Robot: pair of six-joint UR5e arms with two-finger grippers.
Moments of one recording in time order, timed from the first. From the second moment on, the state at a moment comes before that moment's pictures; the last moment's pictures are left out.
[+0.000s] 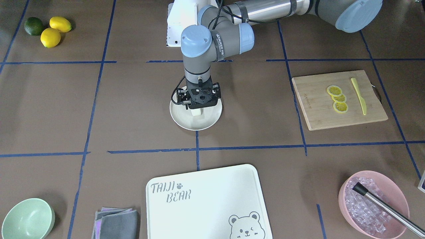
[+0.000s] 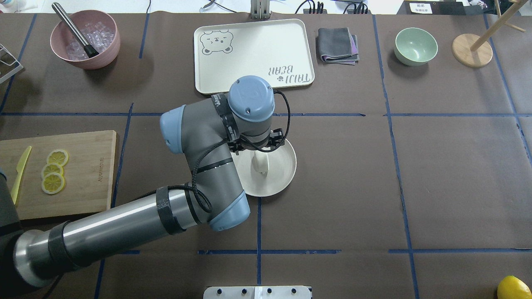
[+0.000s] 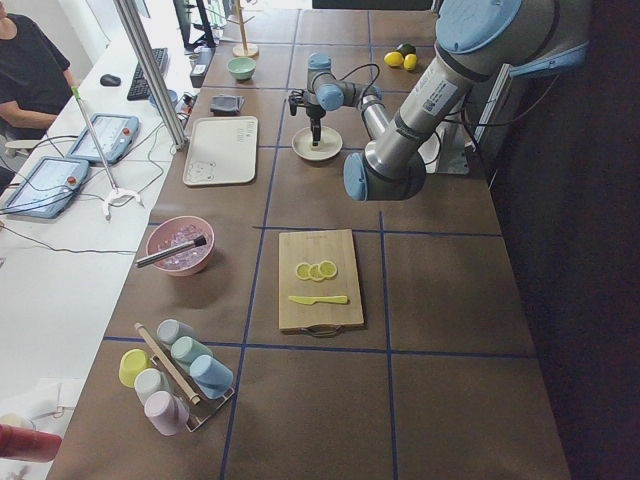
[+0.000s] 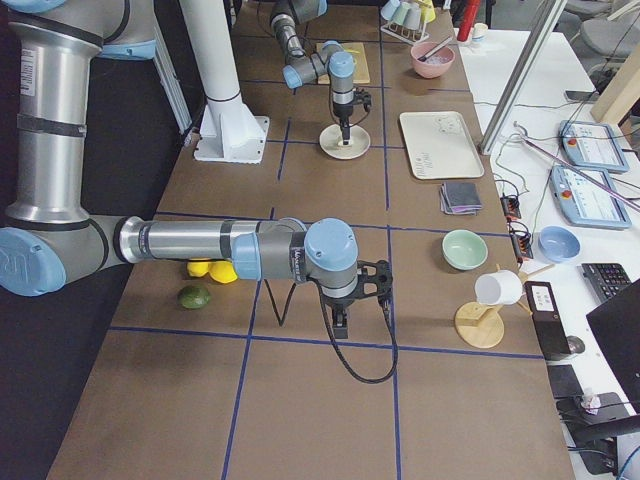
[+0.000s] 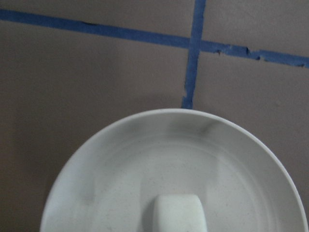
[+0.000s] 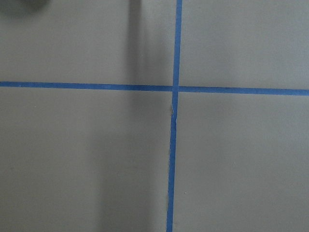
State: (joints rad) left arm -0.53 -2.49 -1.45 -1.52 -1.86 -1.33; right arm 1.64 -1.72 1.79 -1.55 2.41 -0.02
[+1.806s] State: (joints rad) left arm -1.43 -1.71 -1.81 -1.18 -2.29 0.12; right arm 1.62 -1.67 1.70 -1.55 2.36 -0.02
